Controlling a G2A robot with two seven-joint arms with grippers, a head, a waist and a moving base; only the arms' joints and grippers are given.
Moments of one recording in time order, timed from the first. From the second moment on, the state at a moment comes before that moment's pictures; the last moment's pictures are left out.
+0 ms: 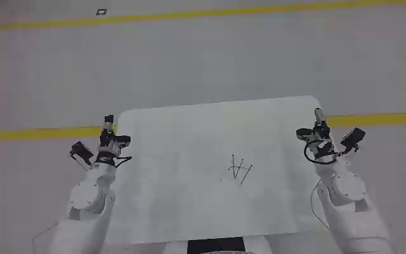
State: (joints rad) left arm 1.73 -1.15 -1.60 -1.80 -0.42 0.00 0.00; right arm -1.73 -1.15 1.60 -1.80 0.42 0.00 0.00
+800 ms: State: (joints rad) left arm 1.69 -1.14 -1.53 -1.84 -0.37 0.07 -0.22; right arm -1.73 -1.15 1.60 -1.80 0.42 0.00 0.00
